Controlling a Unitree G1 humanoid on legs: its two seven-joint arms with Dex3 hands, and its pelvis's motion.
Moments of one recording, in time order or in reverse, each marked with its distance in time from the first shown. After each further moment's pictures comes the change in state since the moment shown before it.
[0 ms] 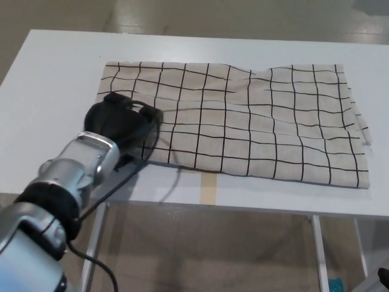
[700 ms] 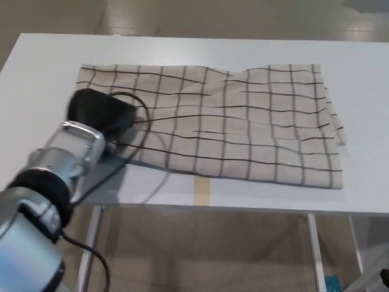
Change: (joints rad) left_arm -0.057 0.064 0.000 0.115 -0.027 -0.003 0.079; right_arm 0.017 0.007 -0.013 -0.034 0.028 0.023 0.018
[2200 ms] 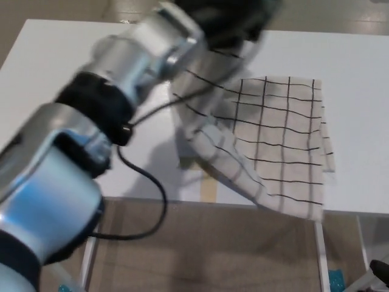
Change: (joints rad) left_arm -0.339 -0.162 -0.031 -0.312 0.005 -0.216 0.103; right_arm -0.005 0.001 0.014 -0.070 -0.014 0.059 -0.023
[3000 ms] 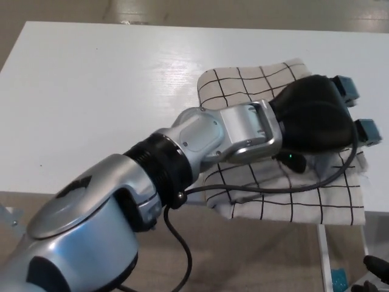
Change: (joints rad) left_arm 0.141 -0.155 -0.201 -0.146 0.070 -0.099 -0.151; right_arm -0.033 0.002 -0.001 -0.005 0.011 0.015 0.010
